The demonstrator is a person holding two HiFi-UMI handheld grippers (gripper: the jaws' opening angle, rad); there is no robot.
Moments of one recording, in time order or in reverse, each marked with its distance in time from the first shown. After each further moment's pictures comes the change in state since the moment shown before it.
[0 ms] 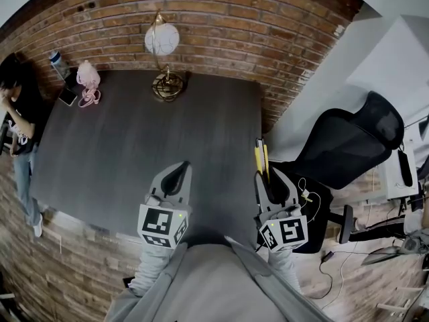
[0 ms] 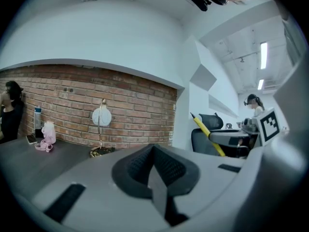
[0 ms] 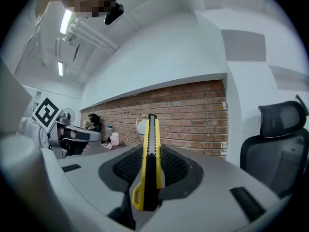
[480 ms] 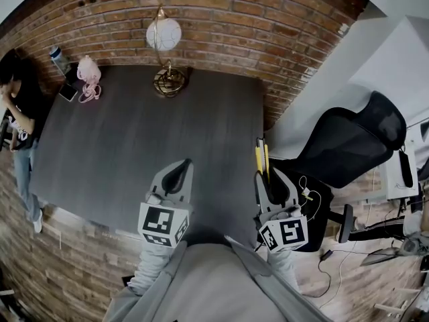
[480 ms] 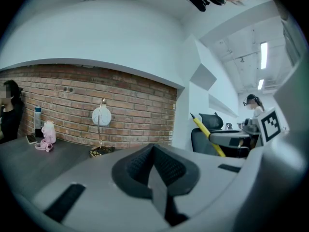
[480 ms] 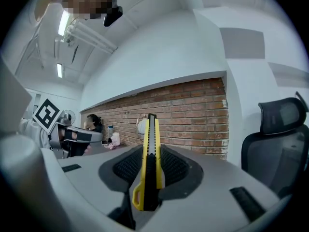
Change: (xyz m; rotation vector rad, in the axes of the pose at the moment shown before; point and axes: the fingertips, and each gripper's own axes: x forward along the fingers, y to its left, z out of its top) left arm 0.001 -0.001 -0.001 -0.001 0.005 -0.002; right arm -0.001 0.004 -0.003 0.019 0.007 0.004
